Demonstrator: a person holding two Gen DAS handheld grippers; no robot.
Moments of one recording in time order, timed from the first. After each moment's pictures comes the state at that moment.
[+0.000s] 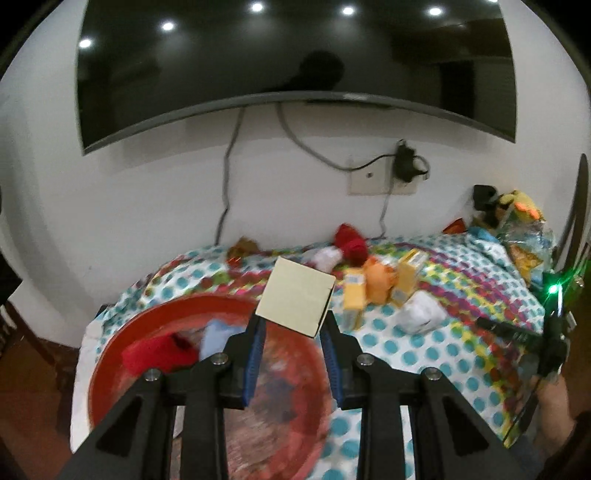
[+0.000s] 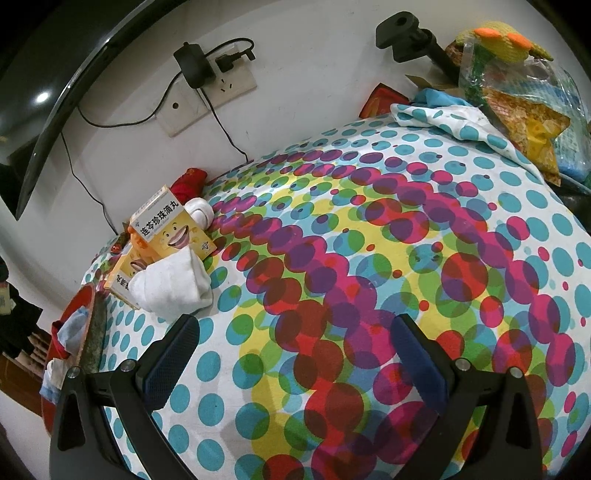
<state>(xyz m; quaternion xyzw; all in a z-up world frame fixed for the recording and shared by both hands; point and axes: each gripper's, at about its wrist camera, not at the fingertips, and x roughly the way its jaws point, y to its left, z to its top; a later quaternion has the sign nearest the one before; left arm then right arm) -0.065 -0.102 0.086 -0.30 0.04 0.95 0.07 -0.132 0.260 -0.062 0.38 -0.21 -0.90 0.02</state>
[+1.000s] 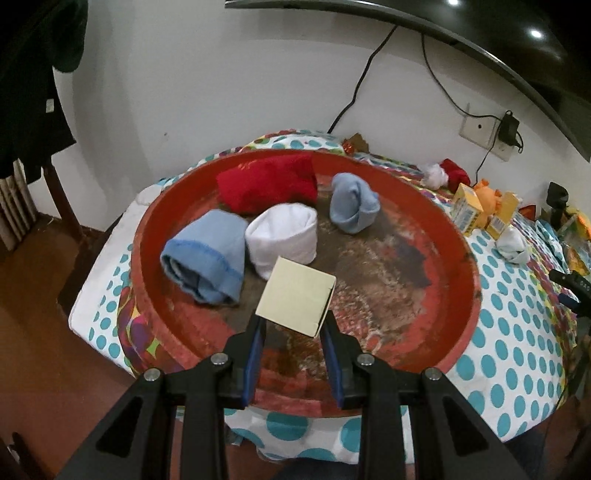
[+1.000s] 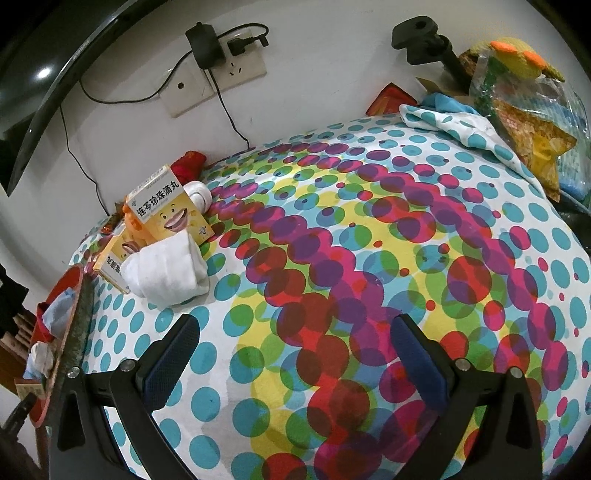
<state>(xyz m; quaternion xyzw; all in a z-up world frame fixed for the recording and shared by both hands) -0.002 -0.228 -0.037 -0.40 -0.07 0.91 -0.05 -0.132 0.251 -0.064 0.40 -0.17 -0.90 0.01</state>
